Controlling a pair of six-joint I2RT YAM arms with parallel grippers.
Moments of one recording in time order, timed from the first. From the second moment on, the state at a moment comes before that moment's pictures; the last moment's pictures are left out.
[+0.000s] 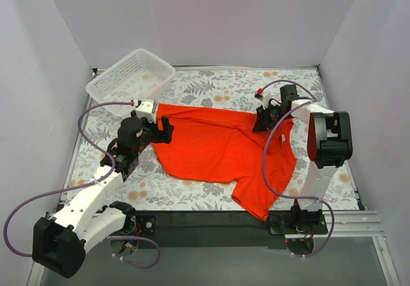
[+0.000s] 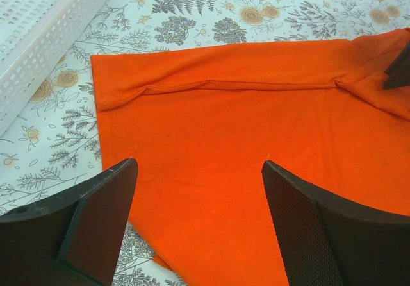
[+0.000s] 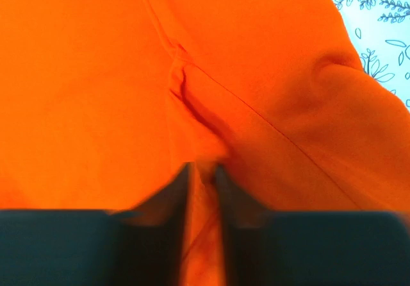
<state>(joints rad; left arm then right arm) -0.40 0.94 0.63 -0.01 -0.01 -0.15 0.07 1.94 1.26 -0.52 -0.79 -0.52</state>
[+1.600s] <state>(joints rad) -0.40 0.94 0.63 -0.01 0.00 -0.15 -0.17 1.91 1.30 -0.32 -0.40 -0.18</state>
